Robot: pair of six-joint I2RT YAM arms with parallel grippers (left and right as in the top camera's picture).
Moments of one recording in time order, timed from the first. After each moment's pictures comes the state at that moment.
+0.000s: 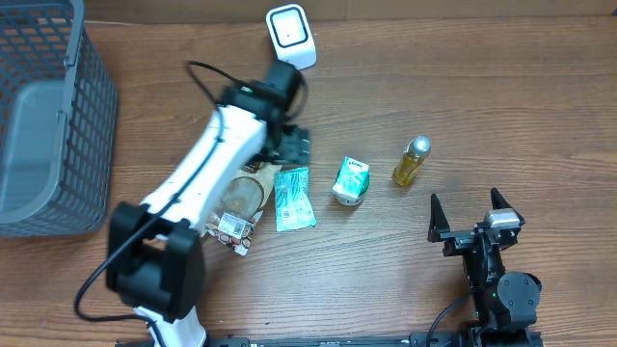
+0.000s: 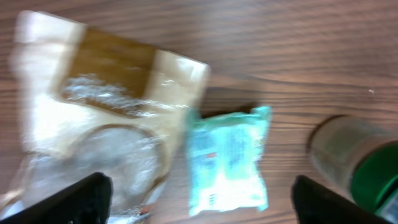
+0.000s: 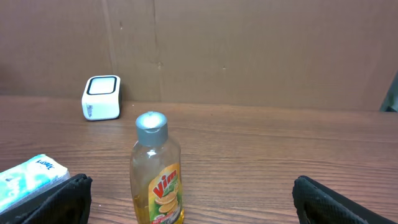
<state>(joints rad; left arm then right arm) -0.43 1.90 1.59 -1.11 -0.01 -0.44 0.05 0.01 0.02 -0.03 -0.04 -0.01</state>
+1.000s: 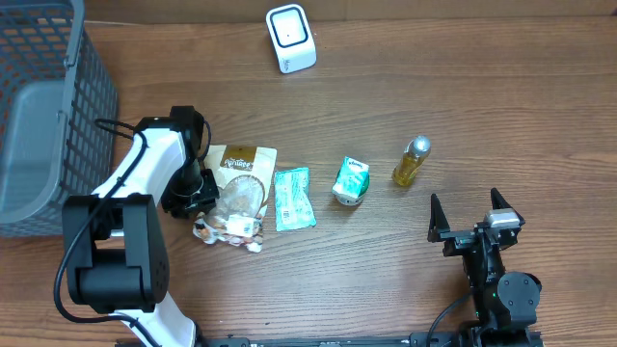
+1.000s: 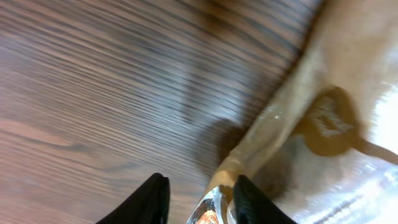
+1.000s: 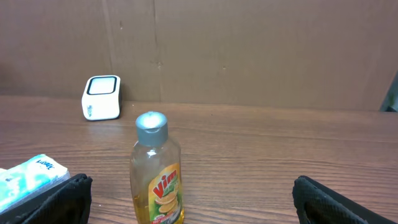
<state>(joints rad) -0.02 1.87 1.22 -1.12 -0.08 -0.38 0.05 0.01 0.02 -0.03 -0.04 -0.01</state>
